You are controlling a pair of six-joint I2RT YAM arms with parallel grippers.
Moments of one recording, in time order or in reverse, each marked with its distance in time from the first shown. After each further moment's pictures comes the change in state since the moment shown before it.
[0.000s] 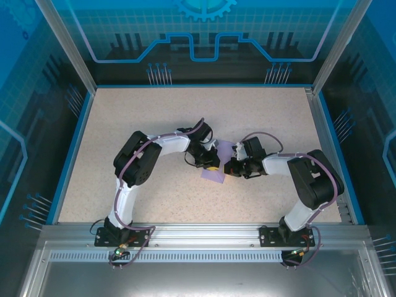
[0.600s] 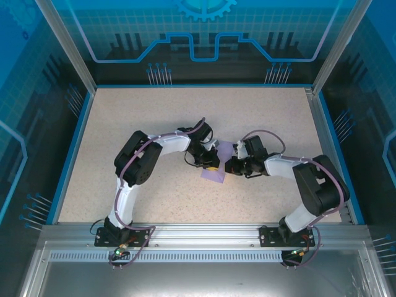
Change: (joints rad) left arm 0.005 0.019 0.019 -0.027 -0.003 0.052; right arm 0.014 -0.094 0.000 -0.037 0.031 -0.010
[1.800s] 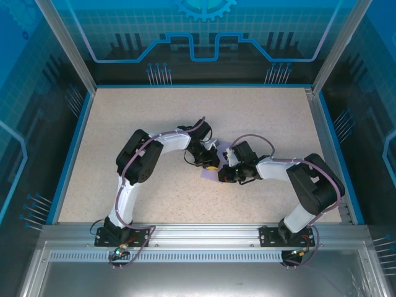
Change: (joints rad) left arm 0.012 0.033 0.039 -0.044 0.047 0.041; right arm 0.134 0.046 0.008 -0.051 0.053 -0.032
